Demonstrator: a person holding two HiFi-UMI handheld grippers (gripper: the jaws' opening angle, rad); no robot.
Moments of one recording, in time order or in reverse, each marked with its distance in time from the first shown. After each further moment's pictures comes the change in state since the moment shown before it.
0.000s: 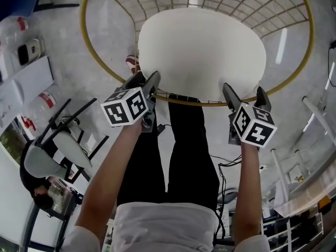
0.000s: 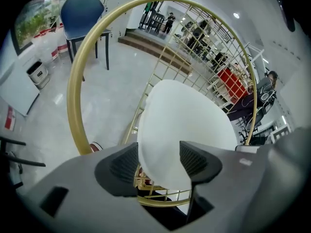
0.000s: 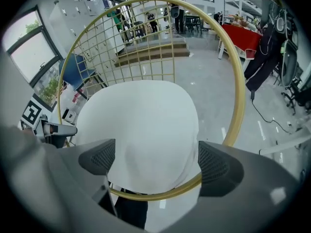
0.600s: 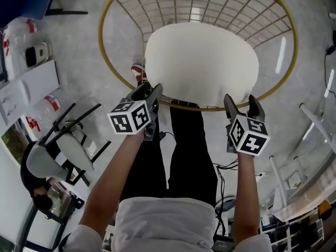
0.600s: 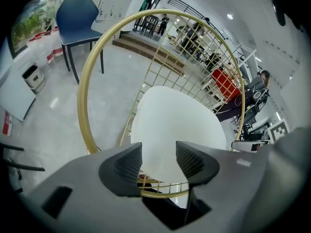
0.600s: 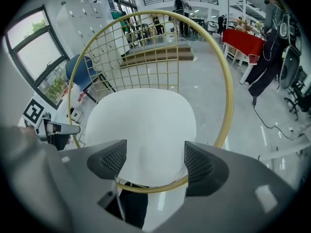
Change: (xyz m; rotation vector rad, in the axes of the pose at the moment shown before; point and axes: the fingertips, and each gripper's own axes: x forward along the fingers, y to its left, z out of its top) left arm -0.031 -0.022 0.003 0.048 -0.015 -0.052; right arm -0.036 0.011 0.011 -0.045 -0.023 0.025
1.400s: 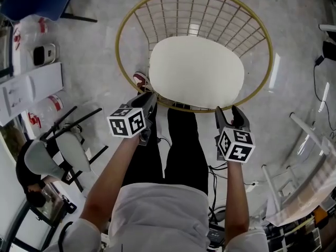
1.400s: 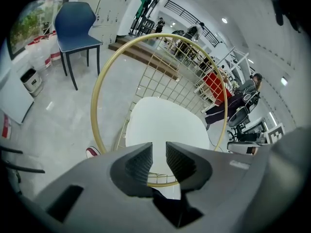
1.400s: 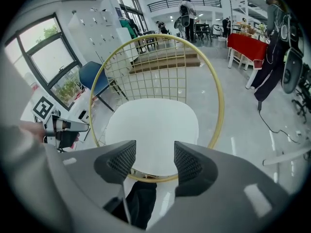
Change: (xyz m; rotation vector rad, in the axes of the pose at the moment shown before) left arm -0.064 -0.034 0.002 0.022 -0.024 -0.059; right arm -0.070 0.029 -0.001 -0.035 -0.057 0.091
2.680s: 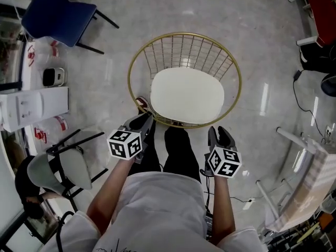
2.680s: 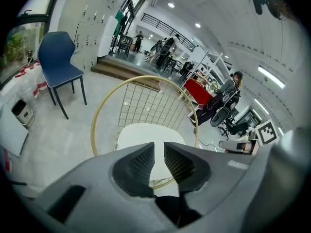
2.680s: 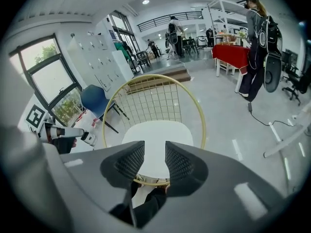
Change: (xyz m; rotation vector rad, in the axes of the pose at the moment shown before) left arm -0.118 -0.091 0.050 0.214 -0.126 -0.084; right arm -0.118 0.027 0.036 0.122 -0.200 -0.003
